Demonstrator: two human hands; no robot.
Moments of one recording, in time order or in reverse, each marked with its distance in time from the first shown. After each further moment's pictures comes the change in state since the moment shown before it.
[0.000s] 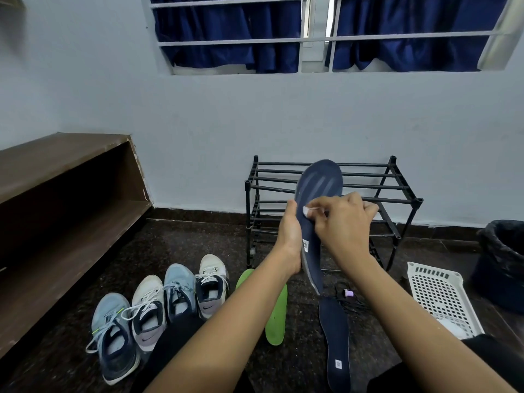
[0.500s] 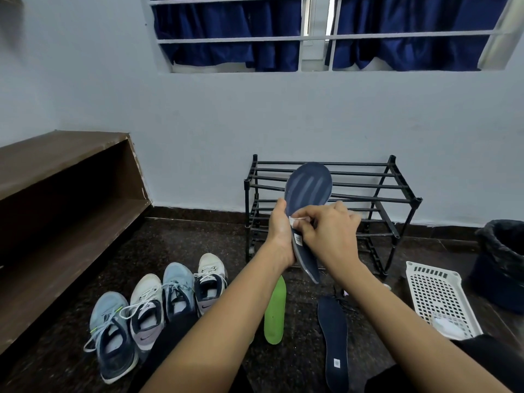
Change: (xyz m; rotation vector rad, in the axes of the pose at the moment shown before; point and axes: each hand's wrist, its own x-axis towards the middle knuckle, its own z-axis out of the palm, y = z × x) left_hand 0.000 0.014 -0.007 -0.027 0.074 -0.002; right_hand -0.012 -0.010 0.005 0.130 -0.107 -0.022
